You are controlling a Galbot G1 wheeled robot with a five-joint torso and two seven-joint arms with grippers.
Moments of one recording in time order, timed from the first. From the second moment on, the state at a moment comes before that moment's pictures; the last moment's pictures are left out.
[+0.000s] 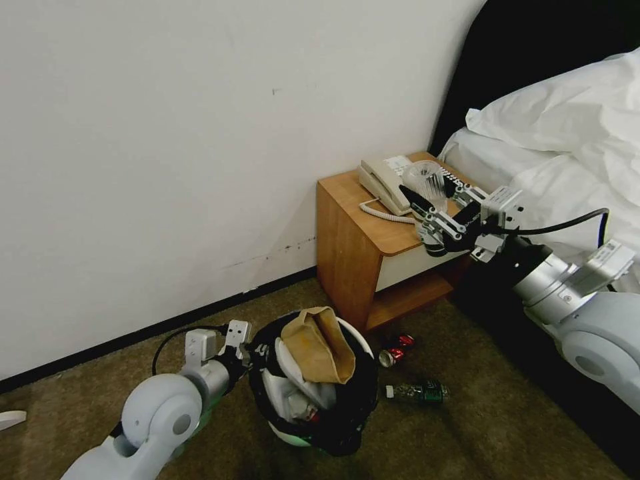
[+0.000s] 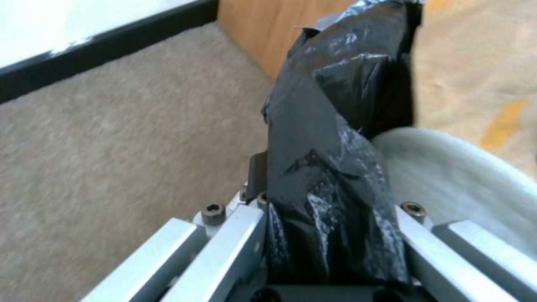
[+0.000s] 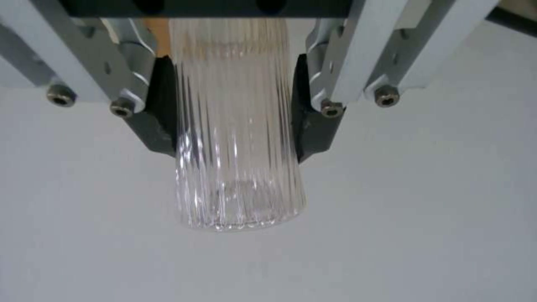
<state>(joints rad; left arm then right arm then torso) 1.24 -0.99 -0.25 -2.14 -0.90 0.74 -0.27 -1.11 0.49 0.45 2.33 0.96 0.01 -0.04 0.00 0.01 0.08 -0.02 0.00</state>
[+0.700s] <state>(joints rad) 1.05 -1.08 -0.07 -2.06 -0.99 0.74 -0.38 -1.16 0.54 0.41 2.37 1.06 0.04 -0.19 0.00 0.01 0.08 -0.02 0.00</state>
